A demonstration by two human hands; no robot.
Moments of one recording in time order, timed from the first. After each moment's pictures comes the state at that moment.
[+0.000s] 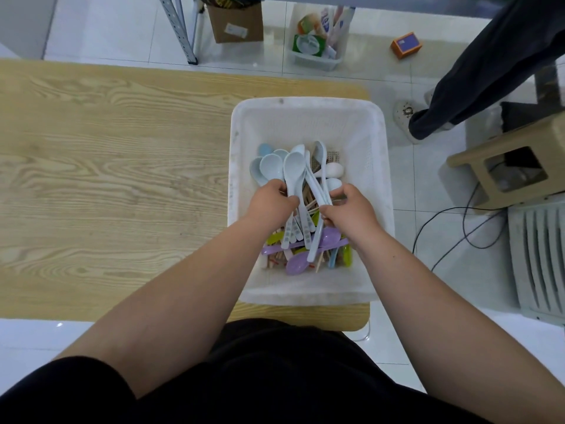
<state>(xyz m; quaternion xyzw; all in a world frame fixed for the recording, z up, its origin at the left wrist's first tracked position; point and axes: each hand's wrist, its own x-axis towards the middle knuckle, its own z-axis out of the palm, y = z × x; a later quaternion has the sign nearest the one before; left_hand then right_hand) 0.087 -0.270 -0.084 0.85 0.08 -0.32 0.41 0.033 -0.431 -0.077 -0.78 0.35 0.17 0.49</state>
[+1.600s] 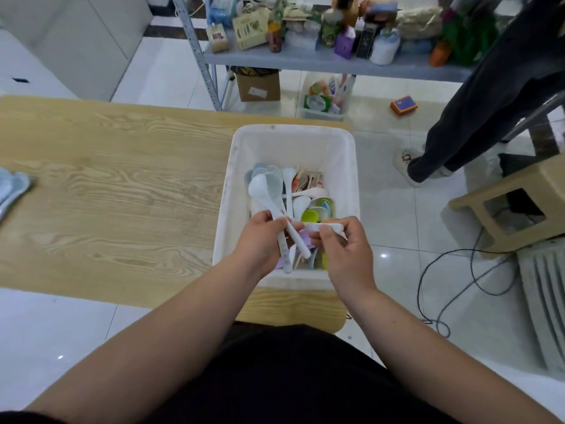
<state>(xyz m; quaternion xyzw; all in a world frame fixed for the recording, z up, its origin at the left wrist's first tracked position) -0.026 -0.299 0.000 0.50 0.26 -0.25 0.79 -0.096 -0.433 0.001 -0.73 0.24 -0.02 0.64</state>
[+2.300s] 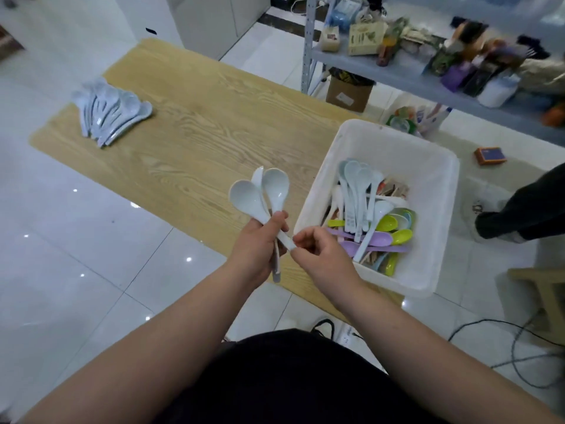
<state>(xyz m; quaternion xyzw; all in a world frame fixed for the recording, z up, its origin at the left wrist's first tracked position) -0.123 -0.150 0.004 0.55 0.30 -0.07 0.77 -0.121 -0.291 0.013 -0.77 0.02 0.25 0.59</state>
